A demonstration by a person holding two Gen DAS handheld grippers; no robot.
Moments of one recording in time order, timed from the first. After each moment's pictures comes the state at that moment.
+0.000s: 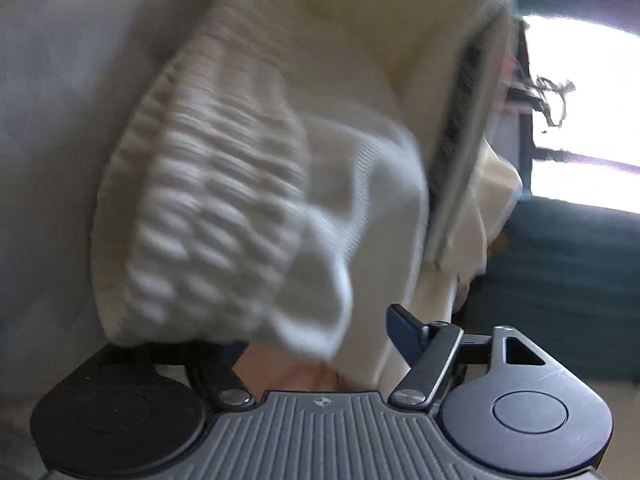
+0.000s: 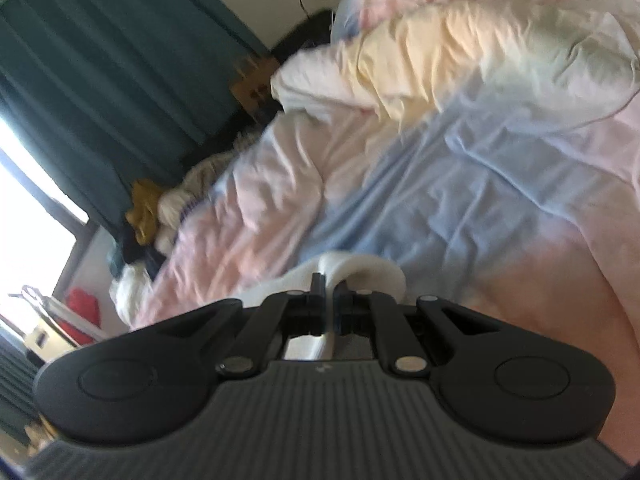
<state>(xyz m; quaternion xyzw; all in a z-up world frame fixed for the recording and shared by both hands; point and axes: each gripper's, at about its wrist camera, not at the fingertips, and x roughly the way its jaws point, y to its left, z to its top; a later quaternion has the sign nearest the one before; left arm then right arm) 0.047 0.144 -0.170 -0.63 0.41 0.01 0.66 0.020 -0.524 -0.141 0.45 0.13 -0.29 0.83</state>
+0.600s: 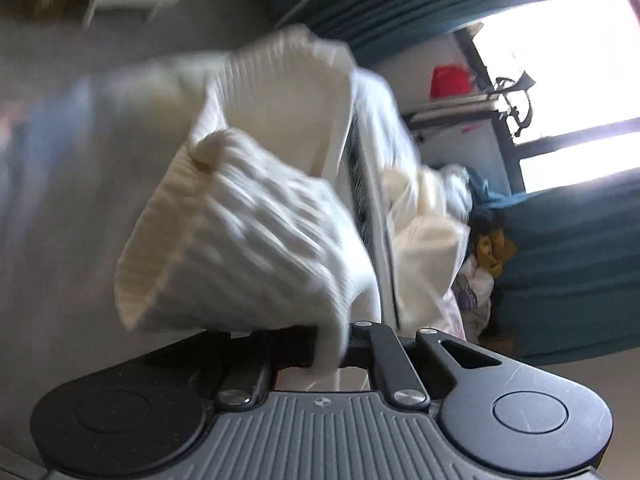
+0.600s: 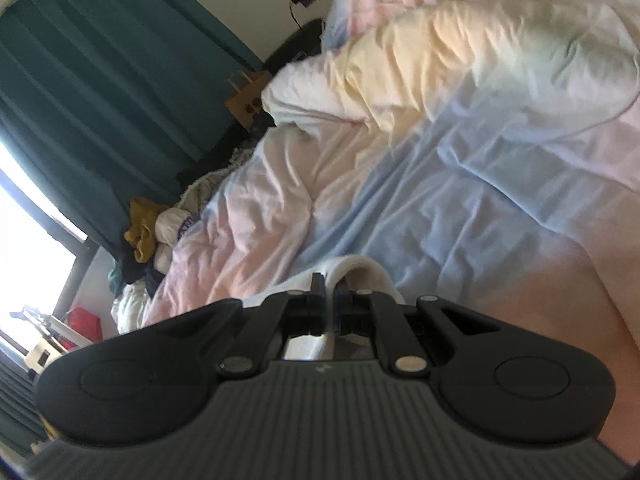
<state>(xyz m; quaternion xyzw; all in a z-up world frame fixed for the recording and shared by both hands) 0.071 0.180 -0.032 -0.50 0.36 0.05 0.79 0.025 -0.547 -0.158 0.46 0.12 -0.30 0.83</state>
